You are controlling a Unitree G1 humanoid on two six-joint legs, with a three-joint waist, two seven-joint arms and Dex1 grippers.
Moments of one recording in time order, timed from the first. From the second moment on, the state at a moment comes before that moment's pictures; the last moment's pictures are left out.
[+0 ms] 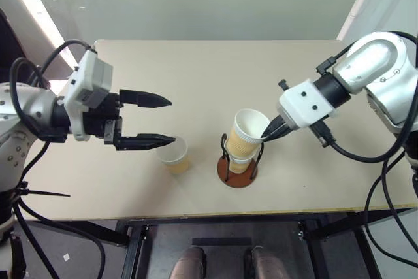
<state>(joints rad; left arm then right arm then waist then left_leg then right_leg) -0.54 1.11 0.24 -0.30 -0.78 0.68 -1.26 -1.19 -0.96 0.54 -0.10 0.31 0.20 1.61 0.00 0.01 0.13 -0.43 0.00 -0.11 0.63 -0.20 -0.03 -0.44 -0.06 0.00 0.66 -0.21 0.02</state>
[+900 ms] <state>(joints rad) -1.00 1.05 -0.15 0.28 -0.37 0.32 -1.55 -1.07 -0.77 0.27 0.00 0.37 0.46 1.38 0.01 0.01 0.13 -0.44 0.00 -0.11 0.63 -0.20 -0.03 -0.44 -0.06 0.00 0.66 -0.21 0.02</state>
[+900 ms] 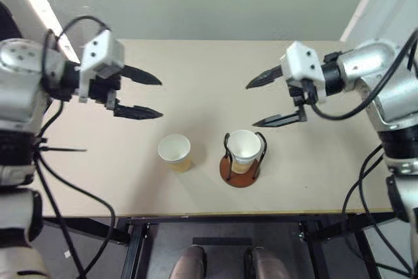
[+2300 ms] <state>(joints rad) -1.43 0.91 -1.06 0.71 -0.64 -0.07 -1.58 -0.69 -1.04 -0.03 -0.49 0.75 0.88 1.18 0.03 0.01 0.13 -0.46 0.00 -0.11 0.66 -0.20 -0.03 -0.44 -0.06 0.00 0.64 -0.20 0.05</state>
